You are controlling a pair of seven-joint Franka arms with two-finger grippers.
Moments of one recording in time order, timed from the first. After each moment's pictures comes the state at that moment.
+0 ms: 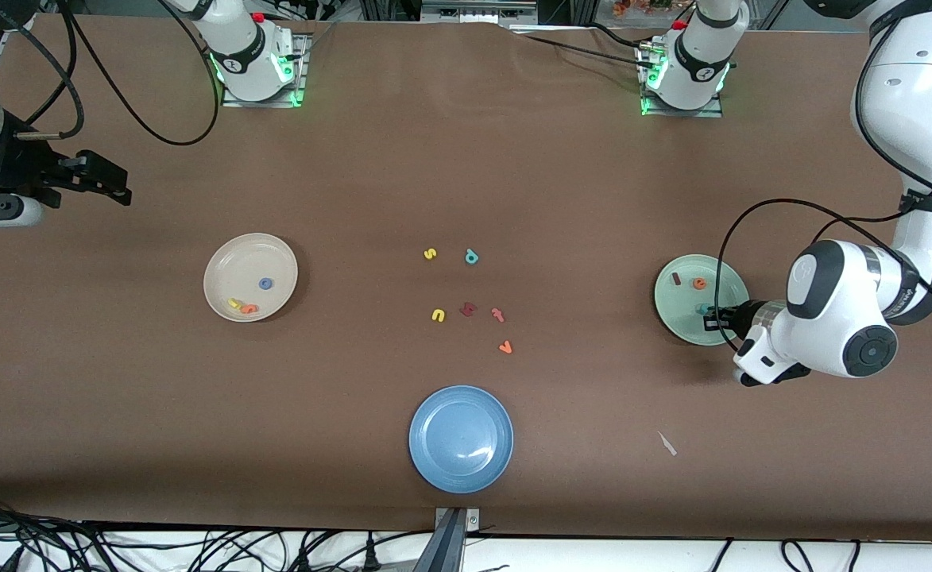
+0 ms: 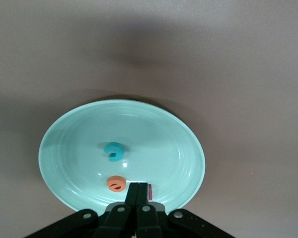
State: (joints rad) left arm 0.29 0.74 -0.40 -1.45 0.12 1.74 -0.33; right arm 0.15 0.09 -0.07 -1.50 0.01 1.52 0.02
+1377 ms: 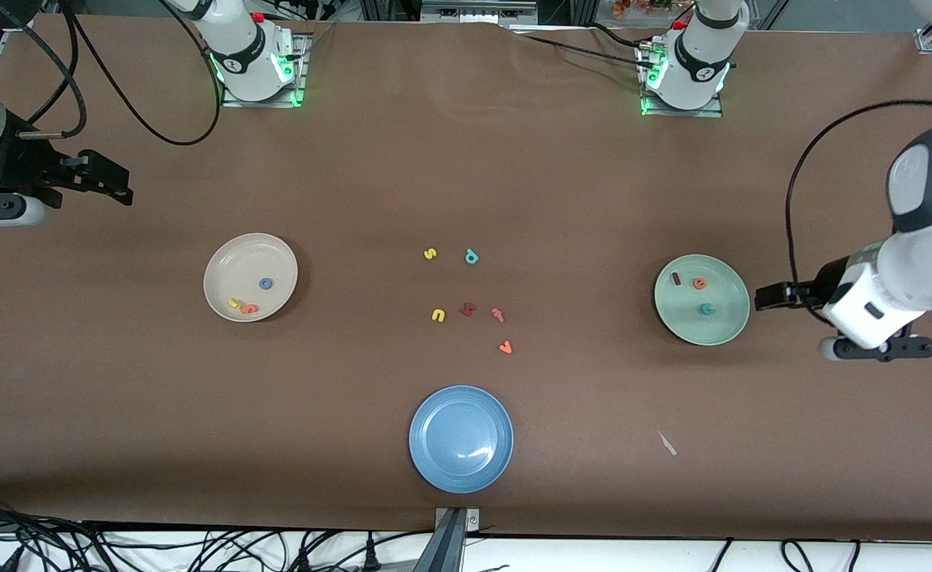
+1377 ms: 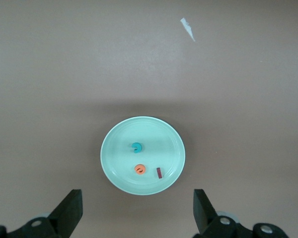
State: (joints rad) left arm 0.29 0.40 -0.41 -1.39 0.12 1.65 -0.14; right arm 0.15 0.09 -0.07 -1.49 0.01 1.52 0.02
